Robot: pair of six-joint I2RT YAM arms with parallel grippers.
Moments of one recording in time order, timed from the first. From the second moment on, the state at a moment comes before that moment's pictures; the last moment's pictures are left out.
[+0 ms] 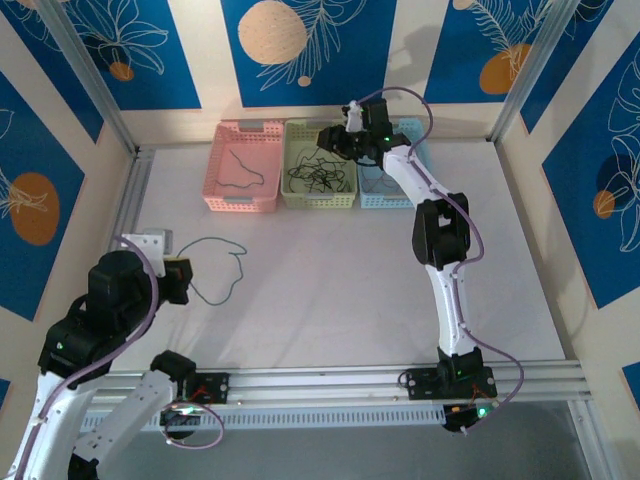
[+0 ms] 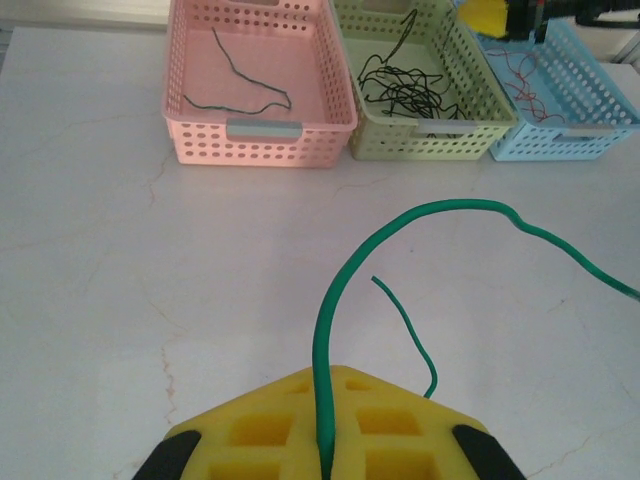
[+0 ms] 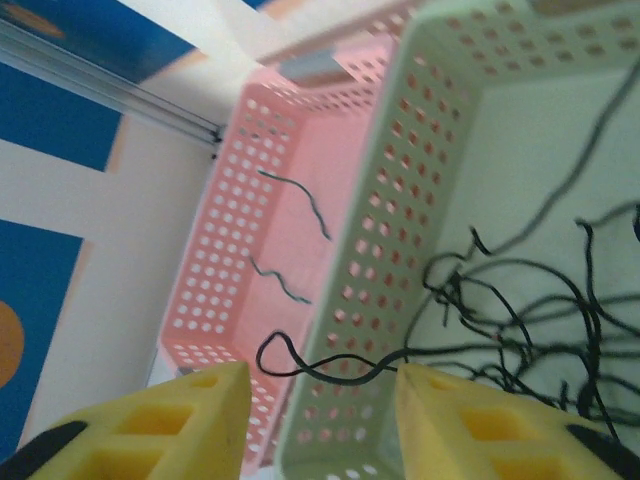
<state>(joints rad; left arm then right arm) -0.42 0.56 1.08 -1.07 -0.09 -0.30 0.30 2.37 2.18 -0.41 -0.63 0.57</state>
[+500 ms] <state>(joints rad) -0.42 0.81 1.11 -0.87 -0.07 -0.31 0.26 1.62 1.45 -0.27 -0.66 0.47</state>
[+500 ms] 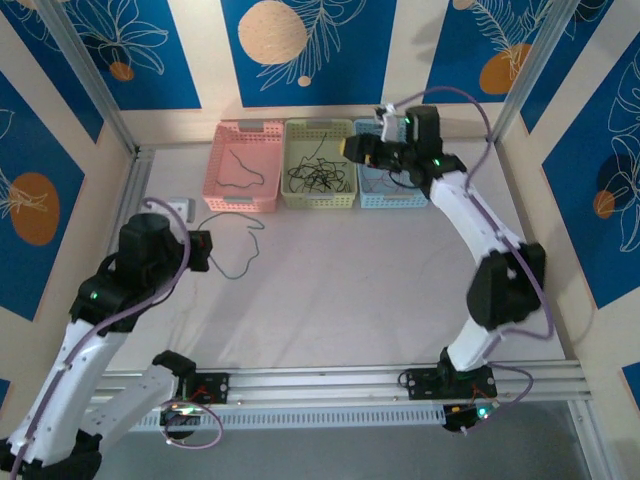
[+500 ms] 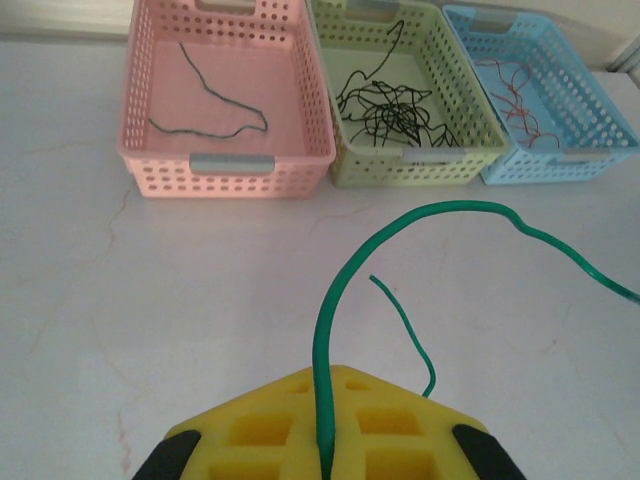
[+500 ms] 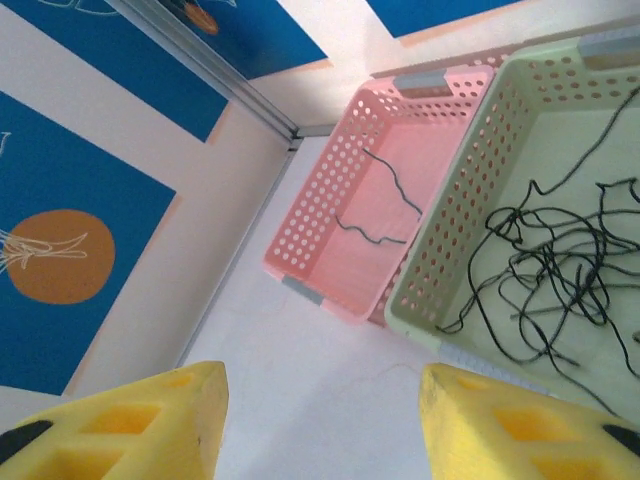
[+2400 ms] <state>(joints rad) -0.06 0.73 0.20 0.12 -0.11 -0.15 0.20 0.94 0.41 0.01 -0.05 0.29</state>
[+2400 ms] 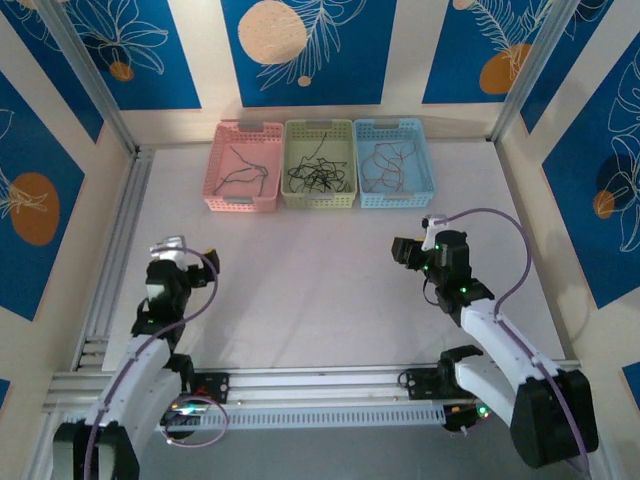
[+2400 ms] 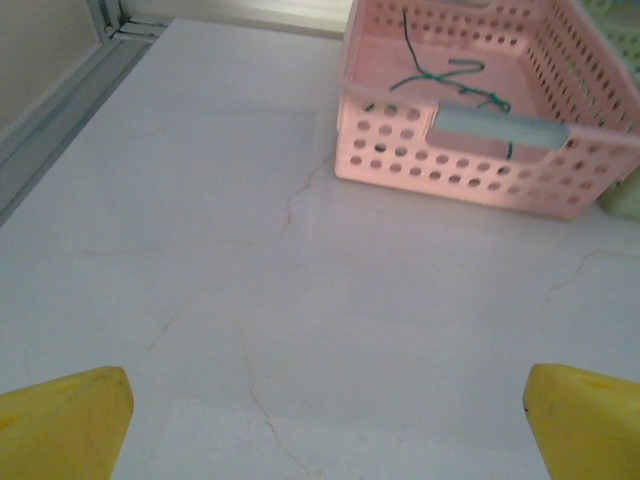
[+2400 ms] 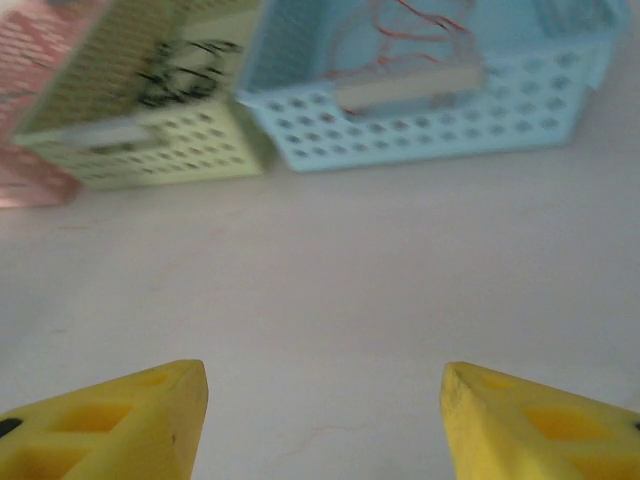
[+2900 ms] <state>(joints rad) -0.07 1.46 0.22 0.89 -0.05 0.03 0.04 1.40 0.30 0.69 0.02 0.15</state>
